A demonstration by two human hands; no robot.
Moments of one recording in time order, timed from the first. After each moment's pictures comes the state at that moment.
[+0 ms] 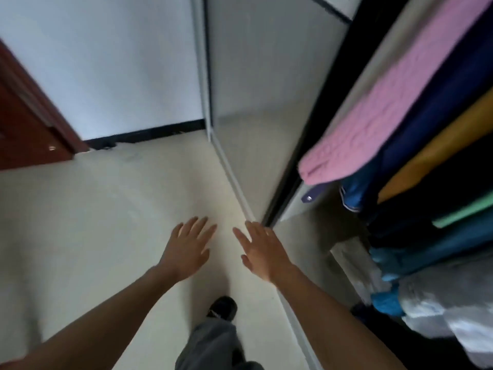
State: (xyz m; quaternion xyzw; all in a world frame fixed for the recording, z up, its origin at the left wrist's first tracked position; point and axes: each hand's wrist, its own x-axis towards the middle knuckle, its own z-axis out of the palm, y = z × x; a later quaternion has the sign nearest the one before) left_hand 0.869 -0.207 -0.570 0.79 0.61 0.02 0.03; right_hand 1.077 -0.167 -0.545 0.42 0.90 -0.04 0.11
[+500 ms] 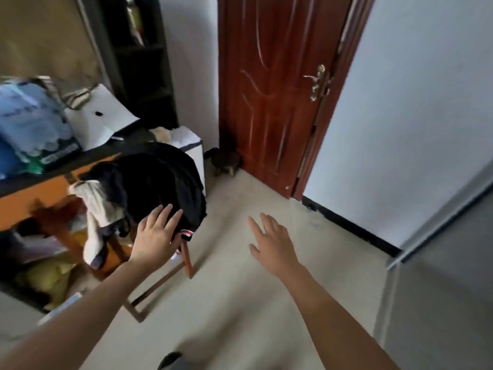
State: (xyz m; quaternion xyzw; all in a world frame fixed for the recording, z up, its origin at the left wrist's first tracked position) left_hand 0.725 -0.583 -0.338 0.21 0.96 0.05 -0.15; right_hand 0.802 -0.321 -0.328 -0.04 1.00 -0.01 -0.08
